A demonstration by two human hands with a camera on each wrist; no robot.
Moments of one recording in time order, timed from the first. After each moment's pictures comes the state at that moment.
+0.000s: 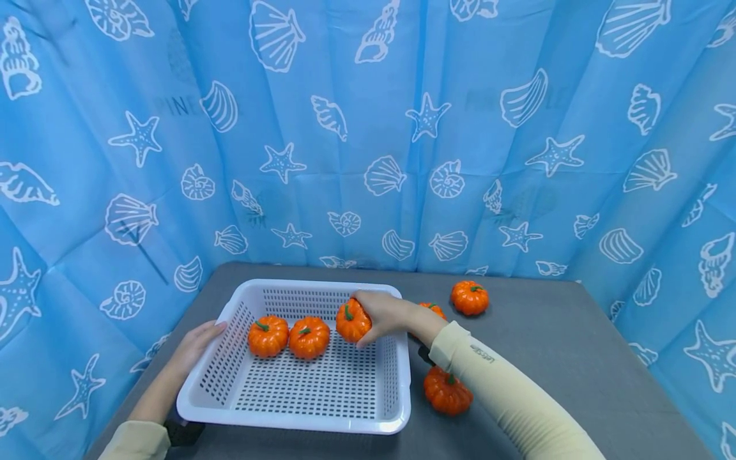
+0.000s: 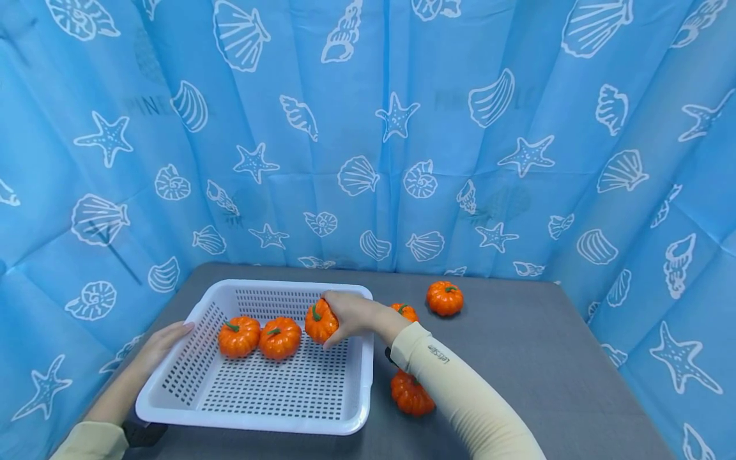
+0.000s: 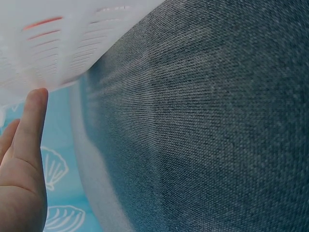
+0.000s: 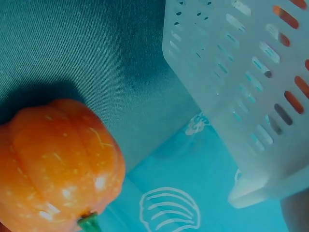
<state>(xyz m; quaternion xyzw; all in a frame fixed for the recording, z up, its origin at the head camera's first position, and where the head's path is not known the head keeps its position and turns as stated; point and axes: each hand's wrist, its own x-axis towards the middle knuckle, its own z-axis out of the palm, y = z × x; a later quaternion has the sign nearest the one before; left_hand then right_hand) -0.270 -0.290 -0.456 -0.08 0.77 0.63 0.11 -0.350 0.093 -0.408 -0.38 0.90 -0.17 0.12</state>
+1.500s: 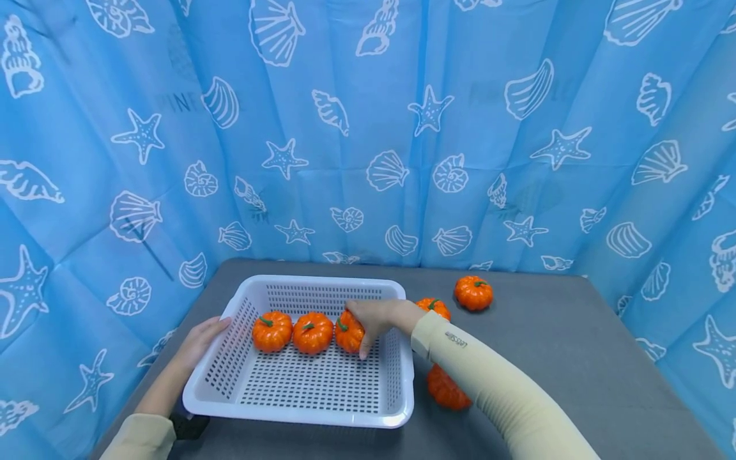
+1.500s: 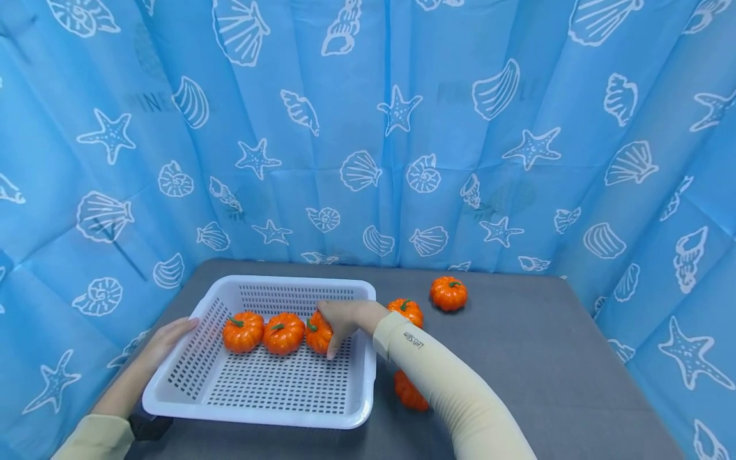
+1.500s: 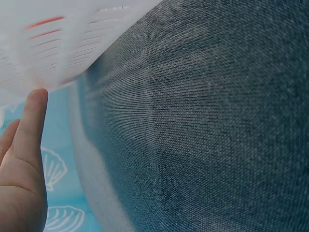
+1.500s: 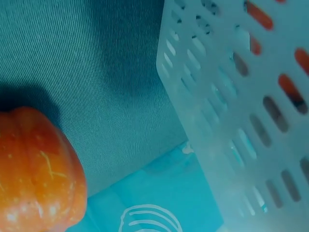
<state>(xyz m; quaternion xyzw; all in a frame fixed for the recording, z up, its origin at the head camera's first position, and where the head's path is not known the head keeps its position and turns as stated) -0.271 -0.292 -0.456 -0.08 0.78 0.62 0.11 -0.356 0.064 -0.422 -0.33 0.91 -0.08 0.23</state>
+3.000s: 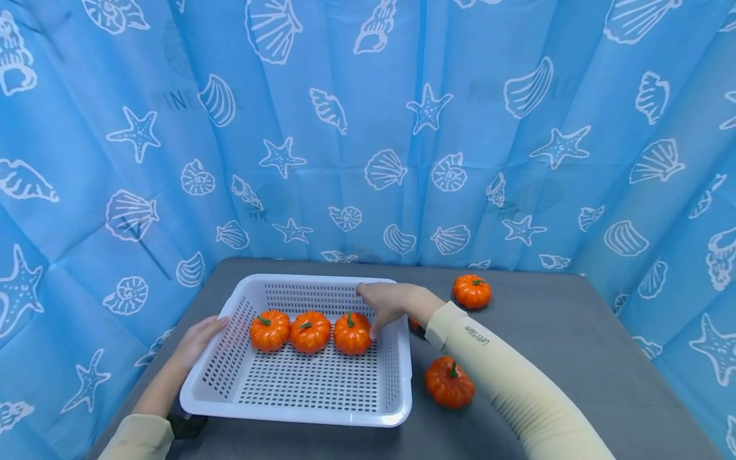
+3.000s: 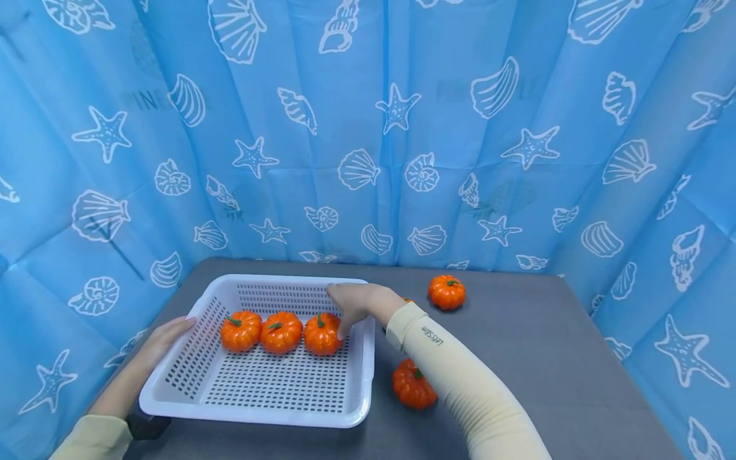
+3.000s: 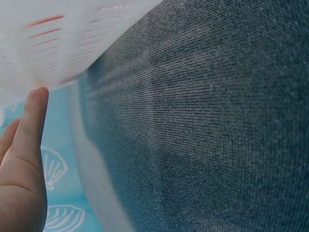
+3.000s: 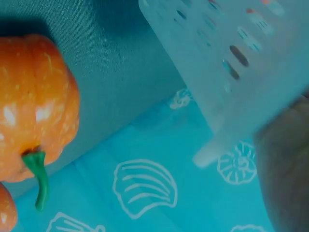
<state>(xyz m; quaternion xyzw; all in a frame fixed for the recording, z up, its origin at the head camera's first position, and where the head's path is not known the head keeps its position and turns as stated) -0.270 -0.291 -0.456 -0.08 0.78 0.61 0.11 -0.358 0.088 -0.387 -0.33 0.92 -0.07 0.19</state>
